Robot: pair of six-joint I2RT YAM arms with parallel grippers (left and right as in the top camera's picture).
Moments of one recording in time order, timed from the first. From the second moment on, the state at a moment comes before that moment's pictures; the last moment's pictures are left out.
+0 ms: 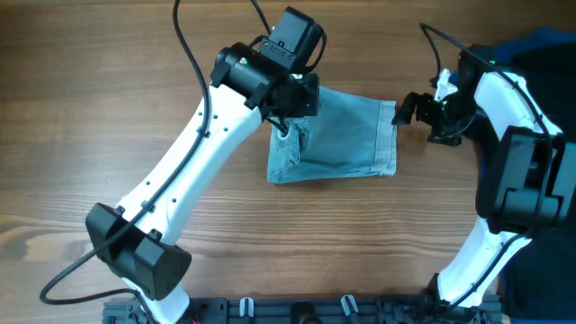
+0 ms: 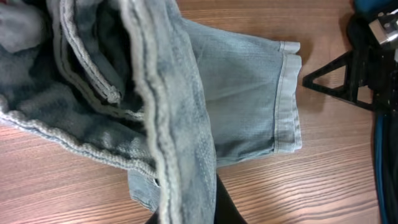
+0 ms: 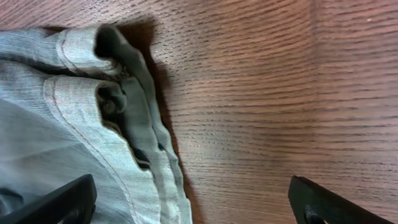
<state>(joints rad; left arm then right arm) -0.60 1.84 1.91 -1.18 0.01 -0.49 -0.17 2.08 1.49 -0.98 -0.35 0.11</state>
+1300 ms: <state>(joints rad) -0.06 1.87 1.95 -1.37 -0.19 -0.40 -0.12 2.08 1.49 -0.99 -0.35 0.10</state>
